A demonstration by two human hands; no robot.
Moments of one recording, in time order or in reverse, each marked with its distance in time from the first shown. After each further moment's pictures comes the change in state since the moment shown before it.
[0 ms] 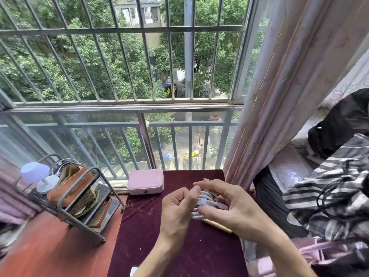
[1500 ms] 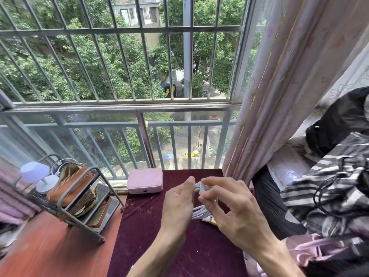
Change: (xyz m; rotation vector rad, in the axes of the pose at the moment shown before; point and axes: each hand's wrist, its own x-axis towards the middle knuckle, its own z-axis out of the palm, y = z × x) left_hand -0.002 0.018 0.017 0.234 0.029 -0.092; right_hand -0.016 0.008 0.015 -0.628 0.422 -0.479
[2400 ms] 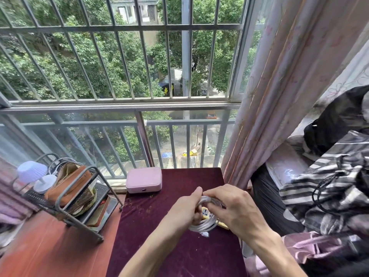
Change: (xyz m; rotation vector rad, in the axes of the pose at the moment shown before) left_hand 0.012 -0.016 -0.010 0.247 -0.234 -0.396; right_hand -0.004 0.032 0.013 -0.079 -0.213 0.122
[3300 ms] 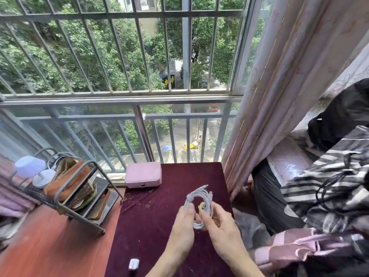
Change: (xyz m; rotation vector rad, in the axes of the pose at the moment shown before) left_hand 0.026 -0.086 0.024 -0.123 0.284 0.100; right_hand -0.044 0.006 0.078 0.677 -0.019 0.729
